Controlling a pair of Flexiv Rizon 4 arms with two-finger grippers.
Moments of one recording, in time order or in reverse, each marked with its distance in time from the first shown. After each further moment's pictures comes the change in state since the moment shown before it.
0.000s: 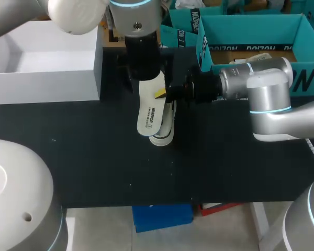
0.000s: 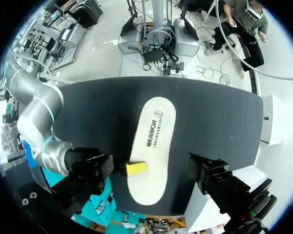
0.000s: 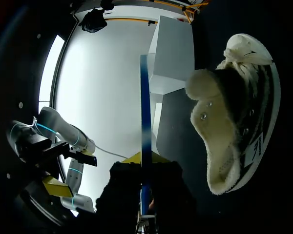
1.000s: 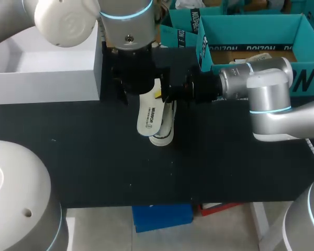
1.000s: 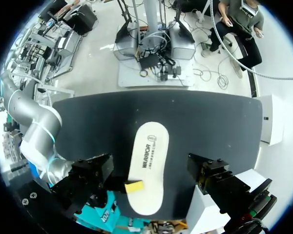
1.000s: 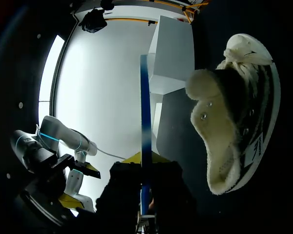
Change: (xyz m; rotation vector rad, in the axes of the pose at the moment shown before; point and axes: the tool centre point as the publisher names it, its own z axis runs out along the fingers) left arm 0.011 -0.043 -0.003 0.023 -0.009 0.048; right arm 0.000 0.000 0.000 0.000 0.000 0.000
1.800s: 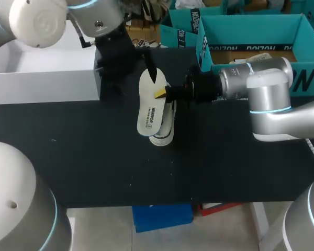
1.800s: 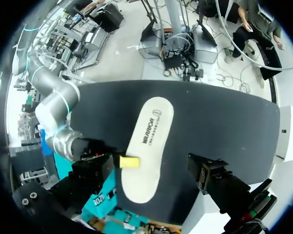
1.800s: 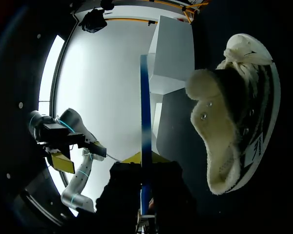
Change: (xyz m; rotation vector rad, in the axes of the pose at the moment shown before) left arm 0.024 0.056 0.001 0.033 -0.239 -0.131; right arm 0.000 0.000 0.000 0.000 0.000 0.000
